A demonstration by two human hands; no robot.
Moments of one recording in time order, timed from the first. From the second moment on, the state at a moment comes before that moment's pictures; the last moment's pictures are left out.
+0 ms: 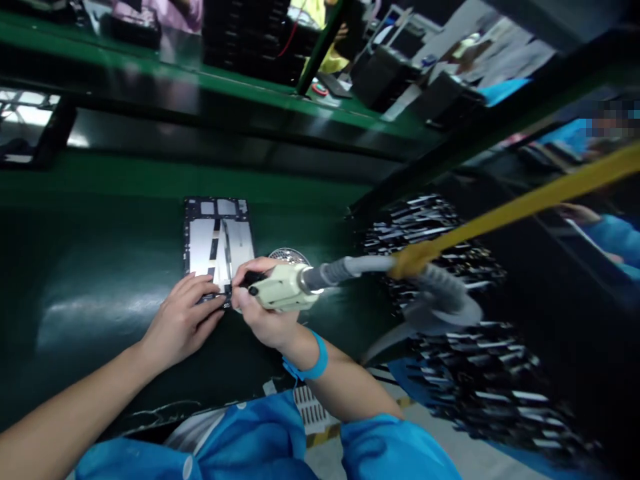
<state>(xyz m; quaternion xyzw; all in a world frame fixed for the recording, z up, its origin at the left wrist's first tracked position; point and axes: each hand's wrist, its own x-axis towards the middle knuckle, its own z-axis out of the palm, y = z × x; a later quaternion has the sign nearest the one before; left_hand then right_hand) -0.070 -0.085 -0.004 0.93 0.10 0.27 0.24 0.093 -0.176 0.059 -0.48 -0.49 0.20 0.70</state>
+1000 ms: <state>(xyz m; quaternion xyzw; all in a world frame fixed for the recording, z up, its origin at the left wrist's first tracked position) -0.067 -0.089 -0.005 0.93 0.07 0.30 0.21 0.191 -0.150 0.039 -0.62 -0.31 0.00 0.72</state>
